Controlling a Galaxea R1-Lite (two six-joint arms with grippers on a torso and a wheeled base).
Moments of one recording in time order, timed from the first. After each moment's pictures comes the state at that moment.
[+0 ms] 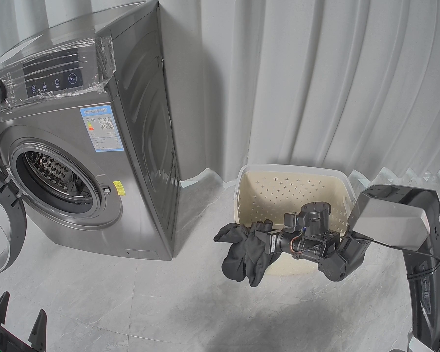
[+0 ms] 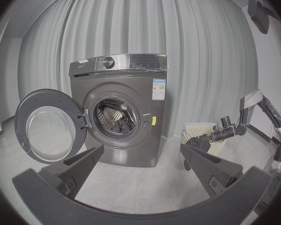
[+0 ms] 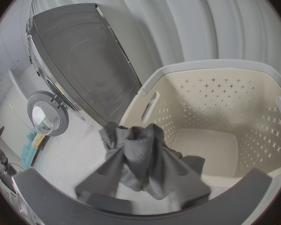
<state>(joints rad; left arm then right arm) 0.00 0.02 -0.02 0.00 0.02 -0.02 0.43 2.47 -0.96 -1.09 0.16 0.23</state>
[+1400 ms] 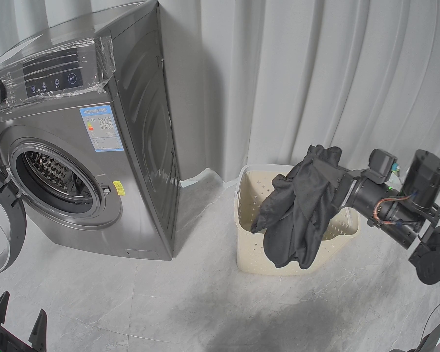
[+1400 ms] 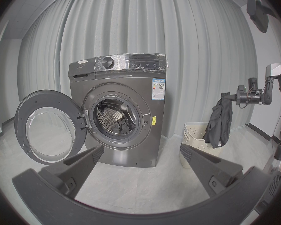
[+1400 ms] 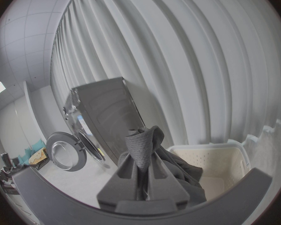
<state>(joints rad) 0.00 0.02 -0.02 0.00 0.02 -0.01 0.49 1.67 -0.53 -1.22 0.06 0.26</state>
